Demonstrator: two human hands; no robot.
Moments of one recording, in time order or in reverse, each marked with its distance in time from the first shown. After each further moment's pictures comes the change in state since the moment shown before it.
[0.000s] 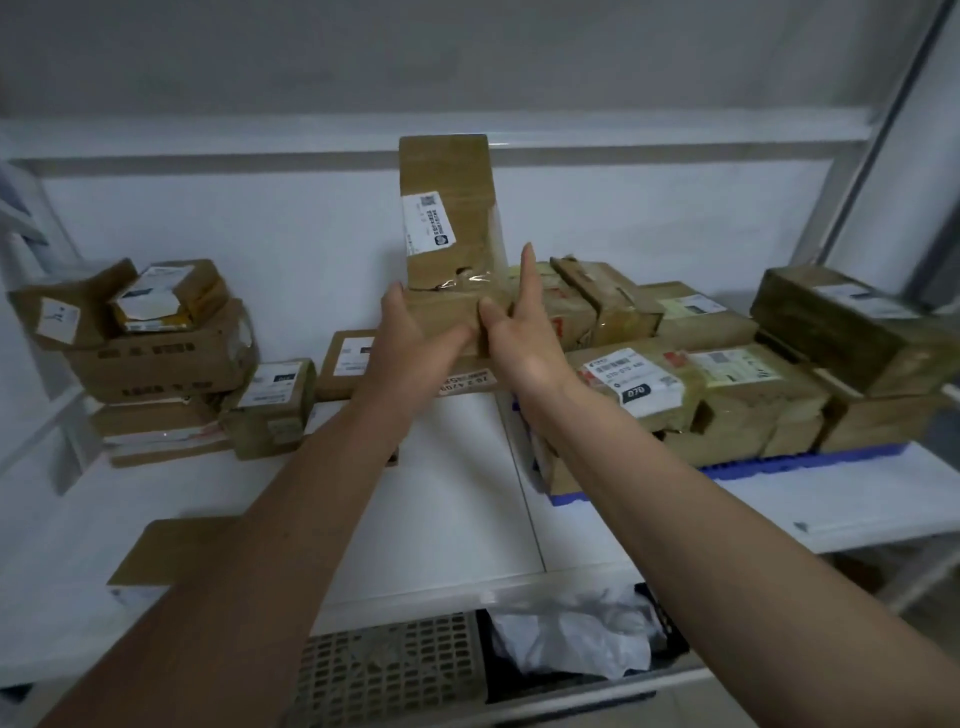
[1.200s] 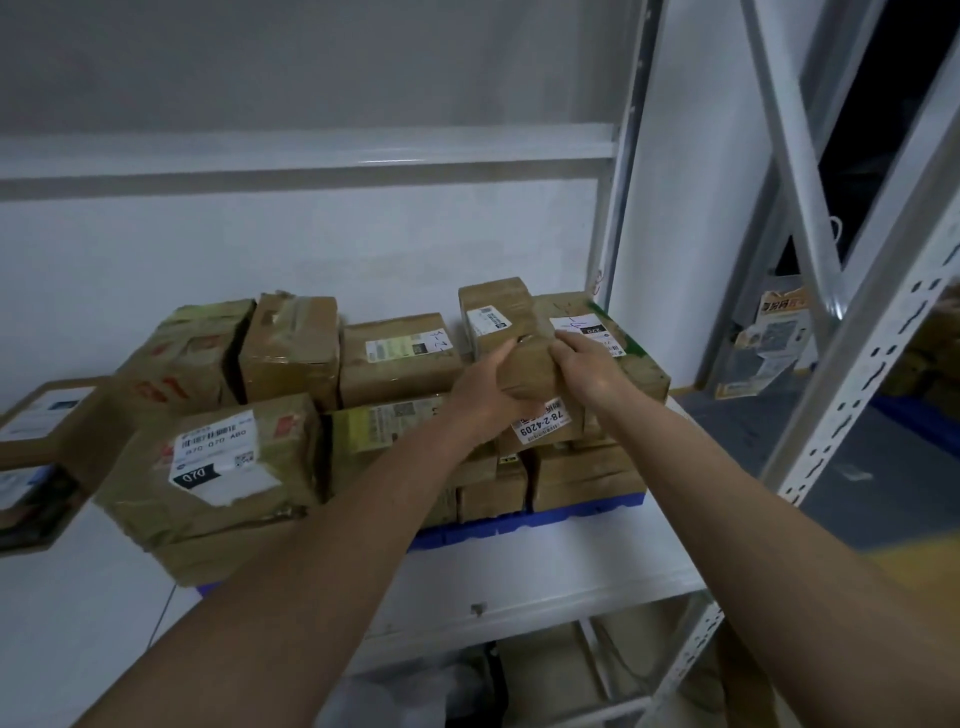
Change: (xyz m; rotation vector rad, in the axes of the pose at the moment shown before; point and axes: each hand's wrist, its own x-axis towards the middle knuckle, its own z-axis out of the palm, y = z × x) left_hand 0.002 0.078 0.504 0.333 -0.475 0.018; right_hand 0.093 0.113 -0.508 -0.418 0.122 0.234
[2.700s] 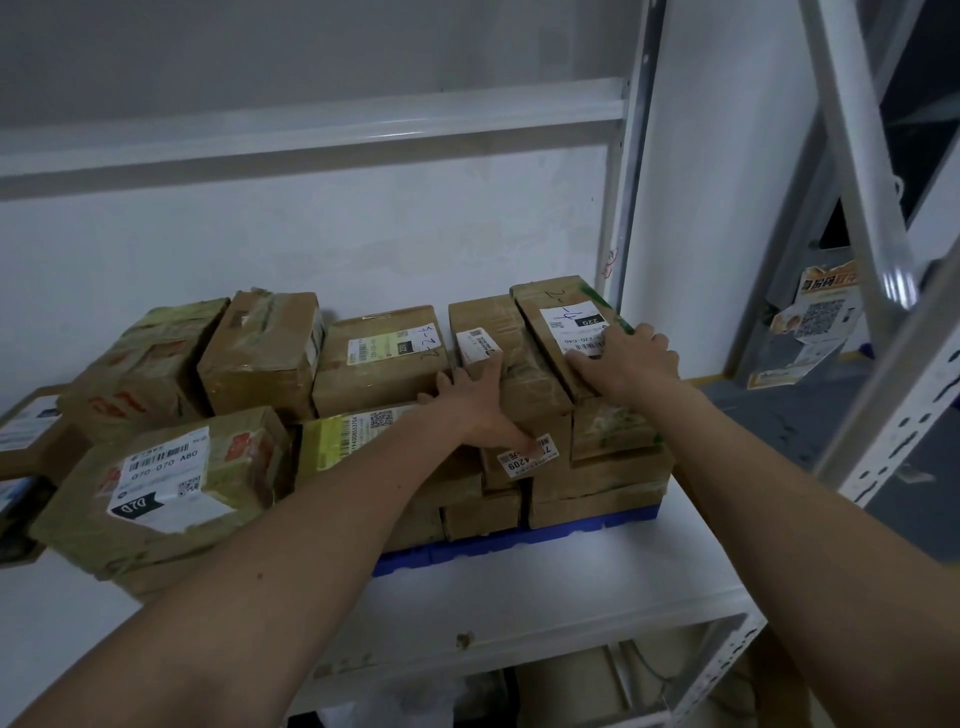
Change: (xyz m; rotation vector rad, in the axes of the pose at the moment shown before) left_hand 0.070 -0.018 0.022 0.714 -0.233 -0.244; right_hand 0.087 0.065 -0.028 -0.789 0.043 0.019
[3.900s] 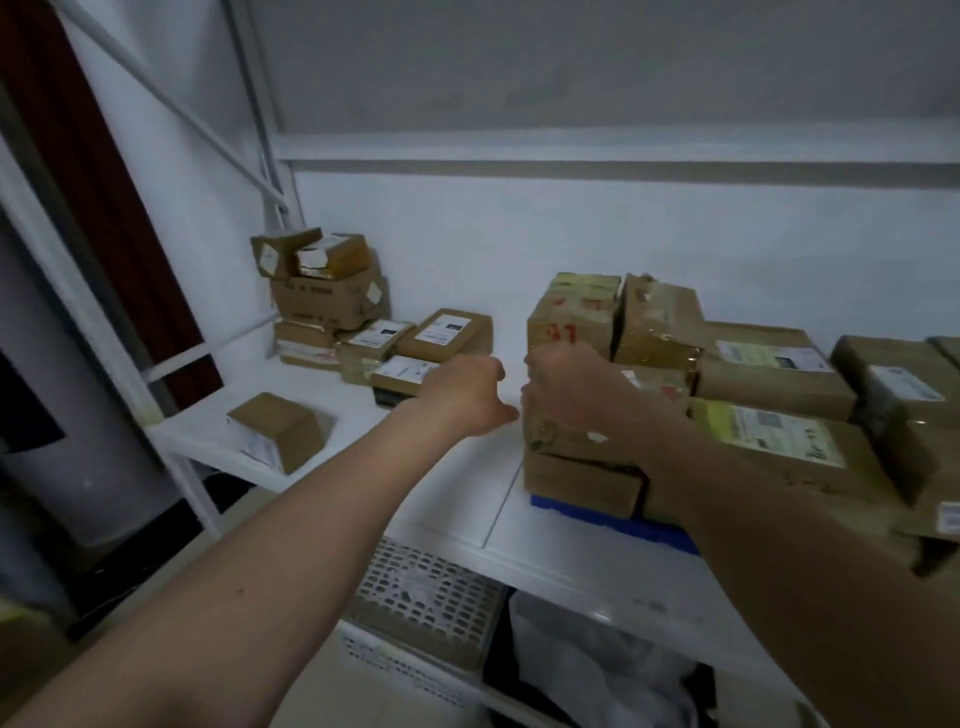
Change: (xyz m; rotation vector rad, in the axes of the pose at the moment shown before) left_hand -0.252 -0.318 -0.034 -0.029 0.402 -0.415; right_hand -0.231 -0.374 0.044 -0.057 -0.155 -1.006
